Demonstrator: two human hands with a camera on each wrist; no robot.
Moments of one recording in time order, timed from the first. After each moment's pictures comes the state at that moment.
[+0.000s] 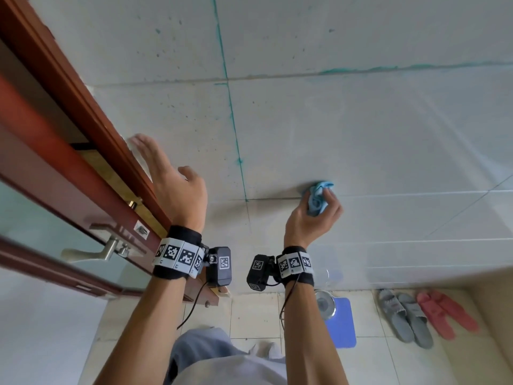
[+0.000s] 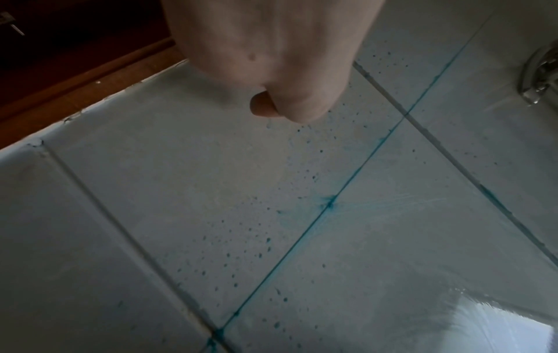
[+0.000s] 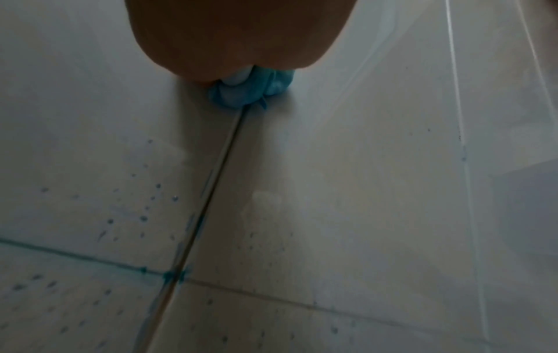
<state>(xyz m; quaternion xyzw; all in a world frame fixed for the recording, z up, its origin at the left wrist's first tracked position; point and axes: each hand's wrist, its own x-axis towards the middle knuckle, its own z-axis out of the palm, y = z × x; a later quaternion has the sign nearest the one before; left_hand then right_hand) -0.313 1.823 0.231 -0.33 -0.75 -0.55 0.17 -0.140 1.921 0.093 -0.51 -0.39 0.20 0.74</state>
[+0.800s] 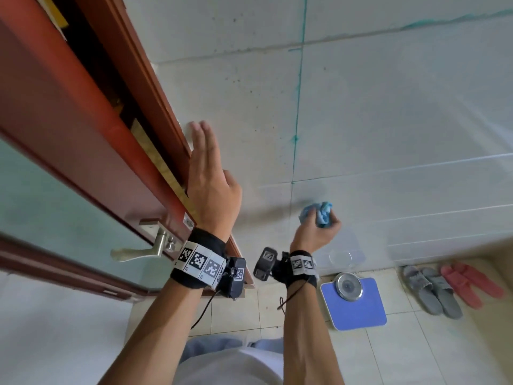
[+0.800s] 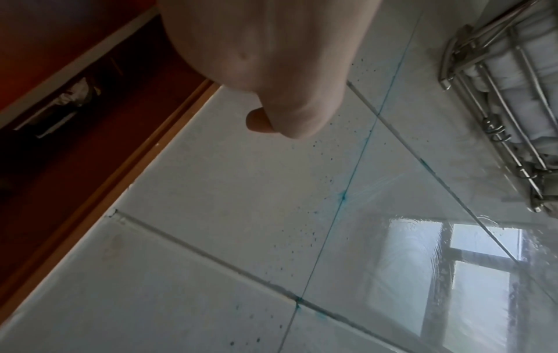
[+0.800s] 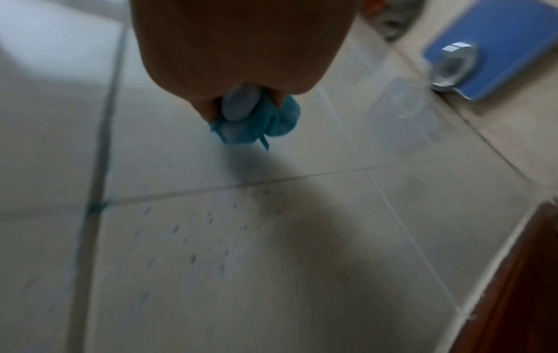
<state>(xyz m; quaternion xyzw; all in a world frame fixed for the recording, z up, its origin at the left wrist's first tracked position) -0.381 1.776 0.196 -0.53 -0.73 -0.41 0.16 -0.238 1.846 0.026 -0.56 -0.14 0.38 0.72</state>
